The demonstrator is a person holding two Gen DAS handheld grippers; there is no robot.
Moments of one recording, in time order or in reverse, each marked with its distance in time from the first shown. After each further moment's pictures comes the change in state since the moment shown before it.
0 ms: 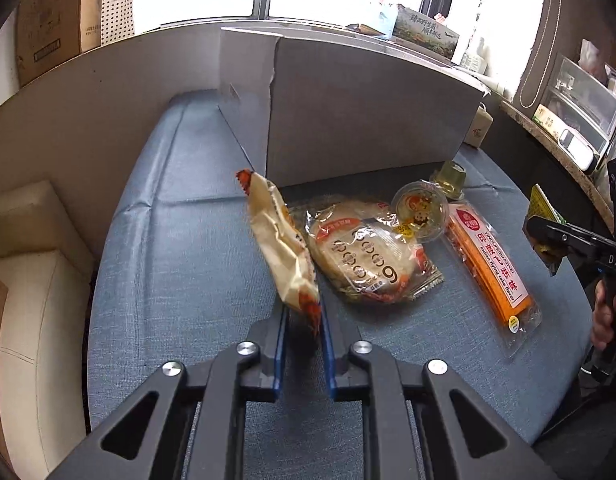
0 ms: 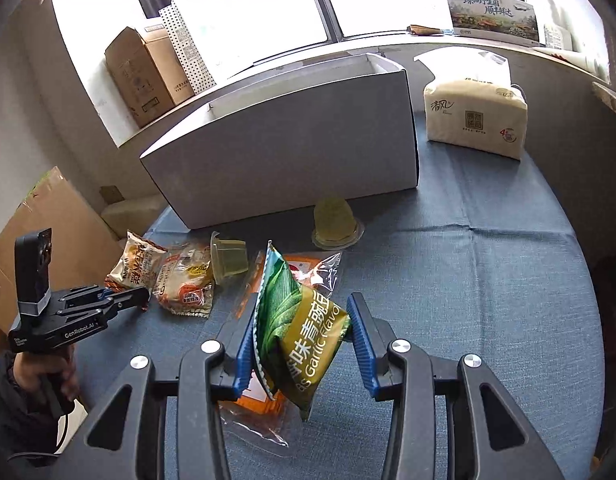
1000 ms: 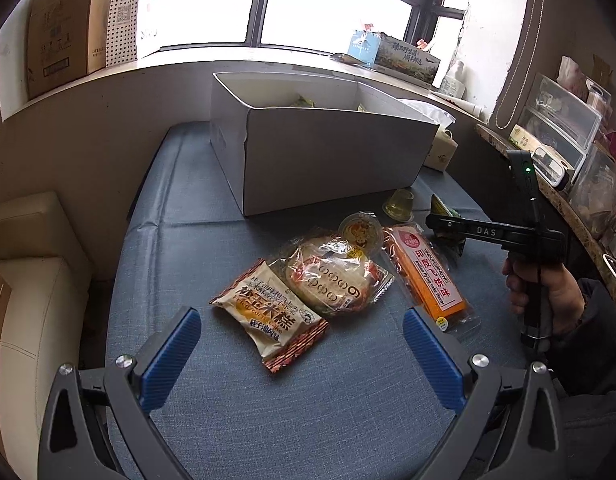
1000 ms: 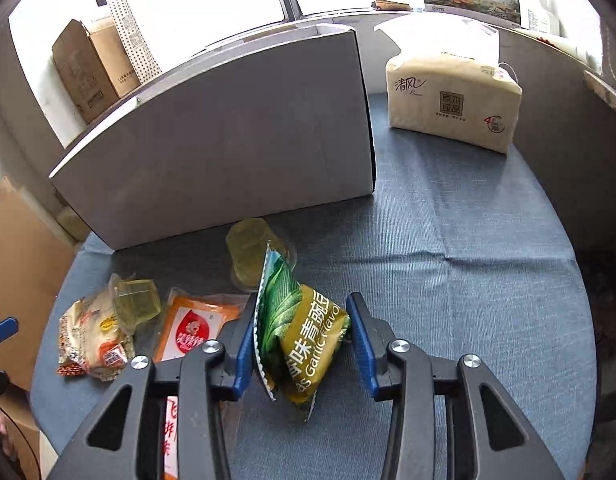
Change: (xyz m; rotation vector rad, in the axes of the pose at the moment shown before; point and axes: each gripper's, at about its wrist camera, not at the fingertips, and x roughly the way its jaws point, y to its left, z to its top) left arm -0.060 -0.024 -0.001 -0.014 -0.060 -0.047; right arm 0.047 -0.036 0.029 0.061 0.059 -0.113
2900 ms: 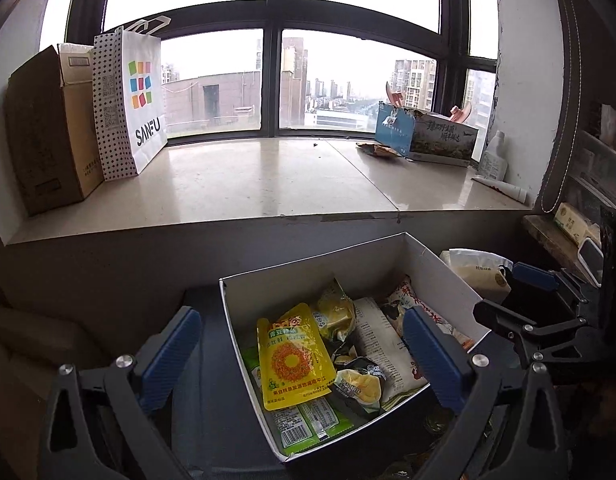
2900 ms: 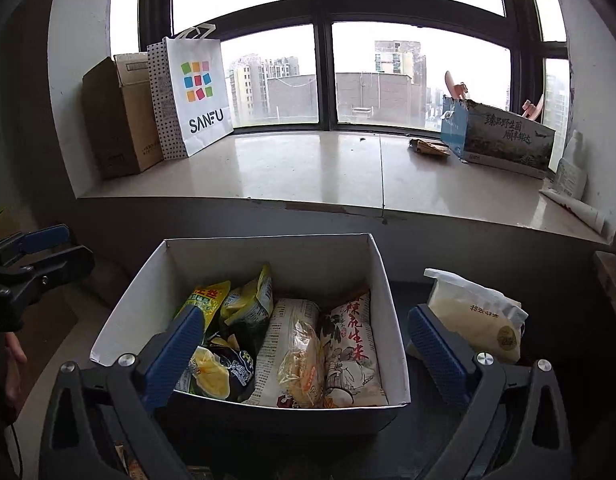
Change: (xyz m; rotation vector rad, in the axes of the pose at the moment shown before) left arm 0.031 0.004 0.236 0.048 -0.206 0.134; right arm -0.047 0.072 0.165 -0.195 -0.255 -0.068
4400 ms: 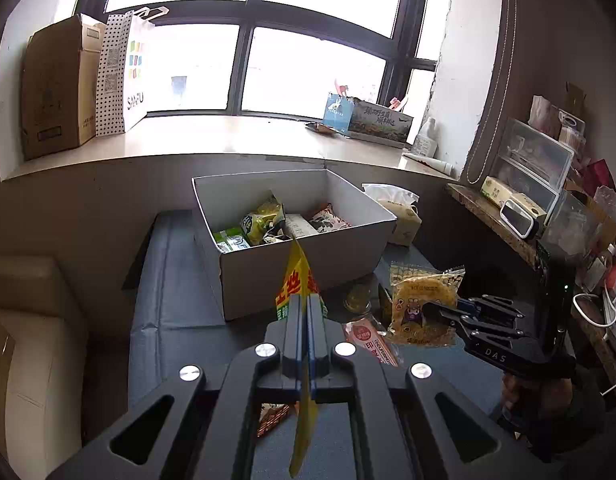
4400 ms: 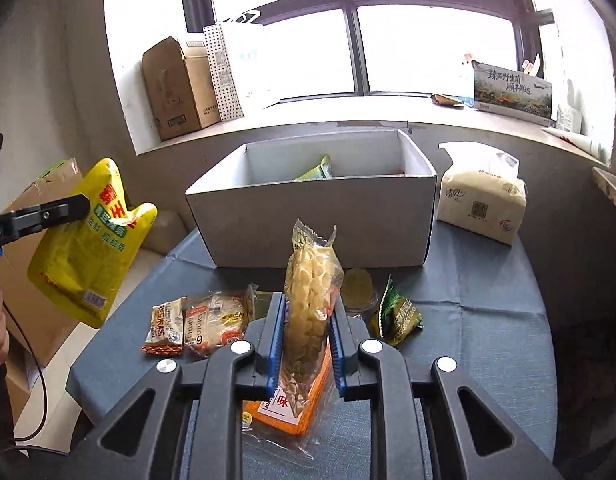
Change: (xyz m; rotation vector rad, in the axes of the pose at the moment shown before) left arm -0.134 -0.023 -0.134 -0.029 0.009 -0.180; right arm -0.105 0.022 -0.153 0.003 0.025 0.141
